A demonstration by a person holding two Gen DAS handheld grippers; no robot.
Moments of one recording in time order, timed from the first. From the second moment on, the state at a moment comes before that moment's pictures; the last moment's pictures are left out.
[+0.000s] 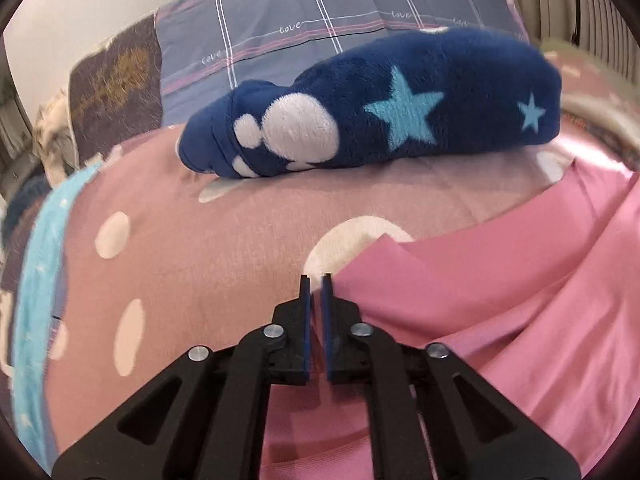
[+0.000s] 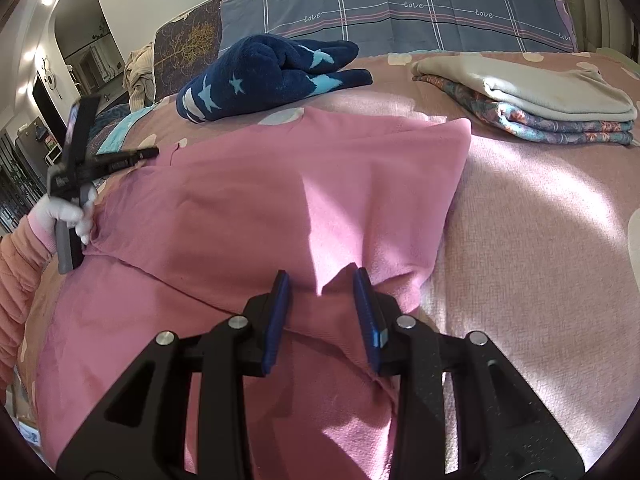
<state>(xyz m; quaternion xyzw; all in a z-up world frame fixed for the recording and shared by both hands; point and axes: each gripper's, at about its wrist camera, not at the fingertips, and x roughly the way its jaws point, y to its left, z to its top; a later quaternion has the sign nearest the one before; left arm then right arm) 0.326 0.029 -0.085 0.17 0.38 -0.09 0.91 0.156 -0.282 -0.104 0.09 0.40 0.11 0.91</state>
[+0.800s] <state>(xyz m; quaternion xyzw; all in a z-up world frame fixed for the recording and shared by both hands) 0.123 0.074 -0.049 0.10 0.36 -0.16 0.91 0.156 -0.278 -0.103 0.07 0.40 0.10 0.91</state>
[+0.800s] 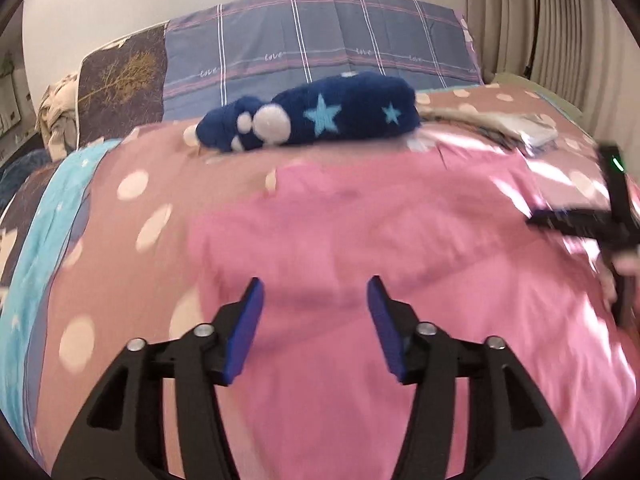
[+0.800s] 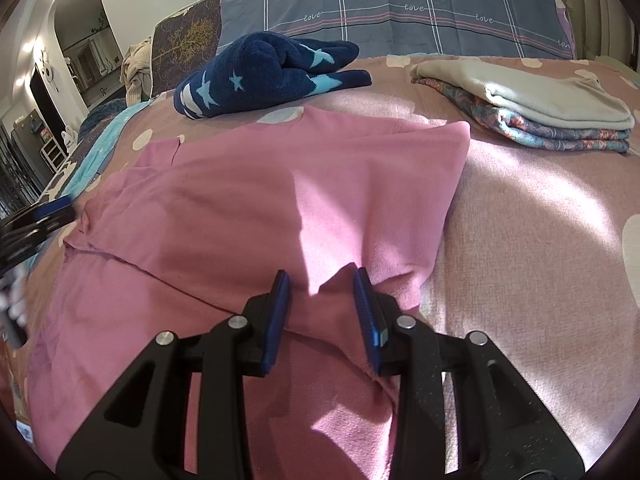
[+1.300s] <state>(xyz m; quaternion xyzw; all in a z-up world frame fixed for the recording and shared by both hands) -0.014 0.131 -0.102 -0.01 0.43 -0.27 0.86 -0.023 -0.331 -0.108 0.21 0.42 0.19 0.86</state>
